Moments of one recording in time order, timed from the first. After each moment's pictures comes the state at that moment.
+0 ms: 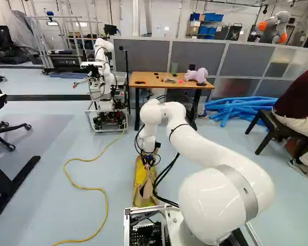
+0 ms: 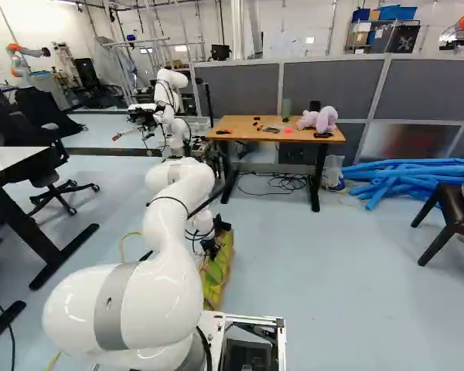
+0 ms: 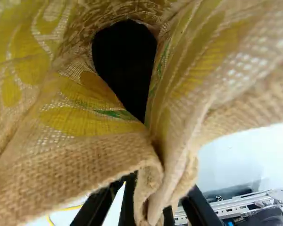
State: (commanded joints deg) arm 10.9 -92.1 -95.7 23.9 -3.7 5.5
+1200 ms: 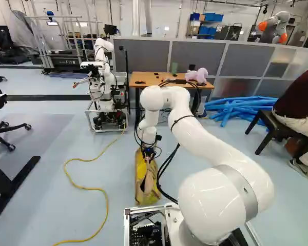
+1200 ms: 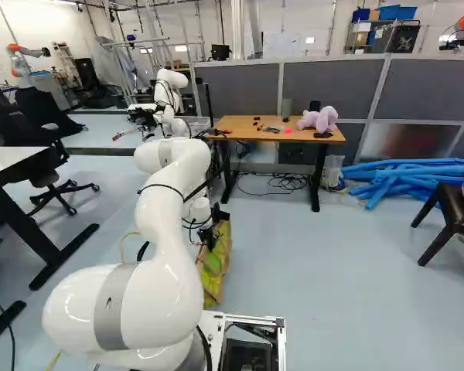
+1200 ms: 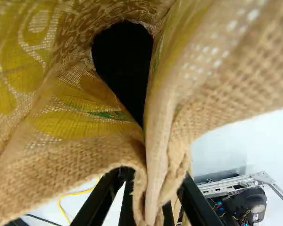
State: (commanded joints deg) arm 10.9 -78.9 -83.3 23.9 -3.7 5.5
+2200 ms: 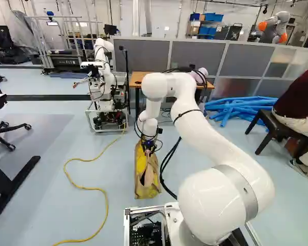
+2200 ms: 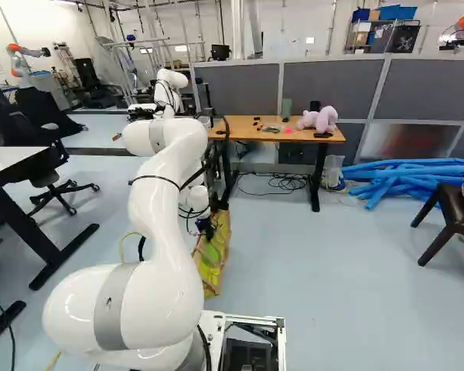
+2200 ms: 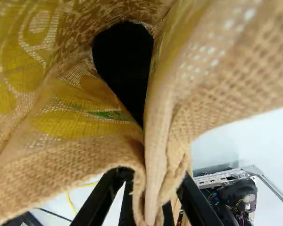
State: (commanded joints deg) arm 10.7 -68.5 -75.3 23.9 -3.7 5.5
